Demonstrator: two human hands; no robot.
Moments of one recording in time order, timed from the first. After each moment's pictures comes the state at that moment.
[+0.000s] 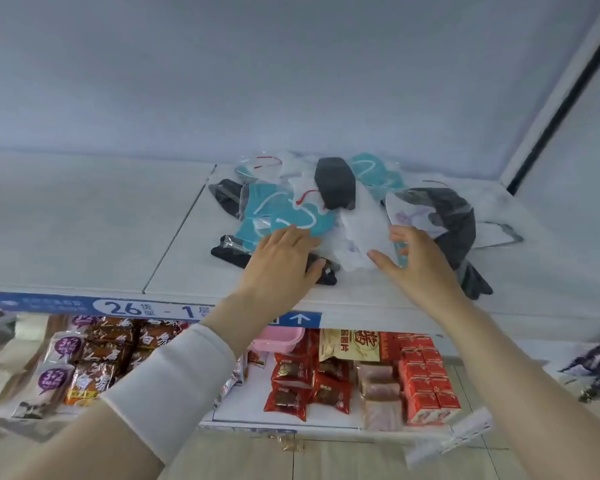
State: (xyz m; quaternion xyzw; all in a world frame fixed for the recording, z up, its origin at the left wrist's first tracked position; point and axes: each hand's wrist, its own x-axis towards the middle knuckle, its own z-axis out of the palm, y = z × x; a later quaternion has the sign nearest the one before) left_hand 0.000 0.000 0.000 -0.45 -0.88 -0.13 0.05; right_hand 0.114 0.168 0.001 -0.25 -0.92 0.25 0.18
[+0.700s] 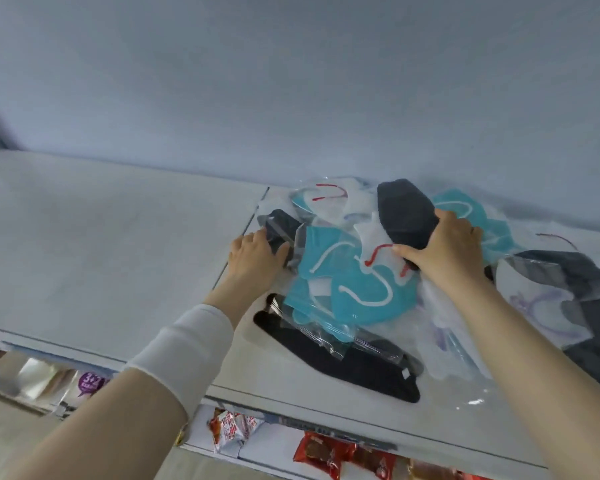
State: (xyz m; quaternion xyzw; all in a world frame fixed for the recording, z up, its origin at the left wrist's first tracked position) left_hand -0.177 -0.002 -0.017 -0.11 -0.96 -0.24 -0.09; right_hand -0.072 0.215 0.010 -0.33 -0.92 0.13 0.16
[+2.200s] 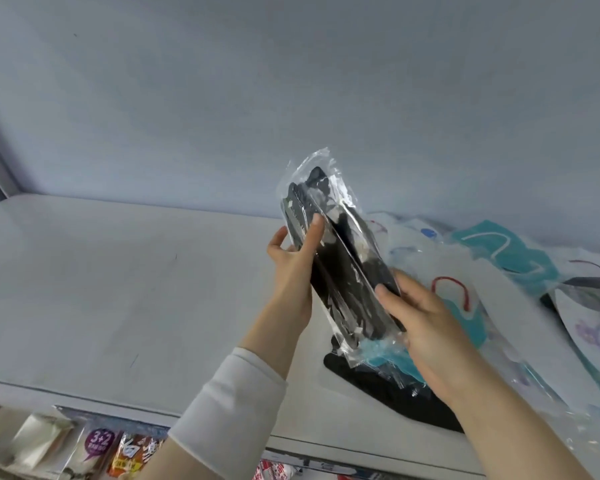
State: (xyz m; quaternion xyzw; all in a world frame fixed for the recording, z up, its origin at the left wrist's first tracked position) left_hand -0.181 -0.036 0.029 -0.05 -0.52 -0.82 -0.21; right_hand -0.060 0.052 0.028 -0.14 -0.71 0.67 0.16
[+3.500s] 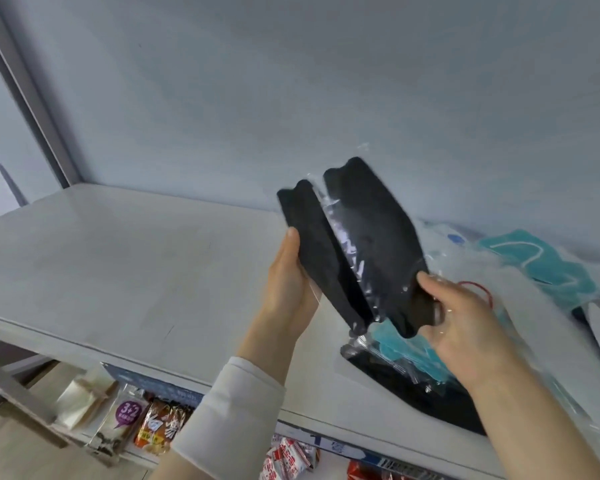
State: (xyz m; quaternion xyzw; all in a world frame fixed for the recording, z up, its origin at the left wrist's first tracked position) left_hand -0.177 -0.070 0.016 -0.06 -0.37 -0.90 -0.22; right_hand -0.060 0.079 0.022 -0.21 -0.67 0.69 0.18
